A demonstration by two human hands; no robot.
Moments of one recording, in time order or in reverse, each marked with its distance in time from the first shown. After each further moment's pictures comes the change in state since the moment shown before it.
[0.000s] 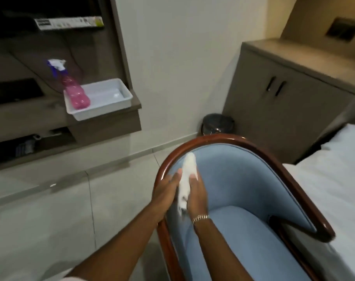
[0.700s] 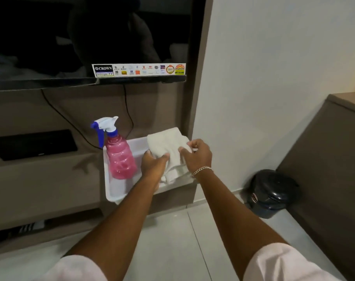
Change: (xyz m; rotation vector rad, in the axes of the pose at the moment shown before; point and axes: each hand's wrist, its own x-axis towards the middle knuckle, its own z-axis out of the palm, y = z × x) left_hand 0.407 0.180 -0.309 -0.144 0.473 0.106; right_hand 0.363 -0.179 0.399 -0.364 -0.074 -0.399
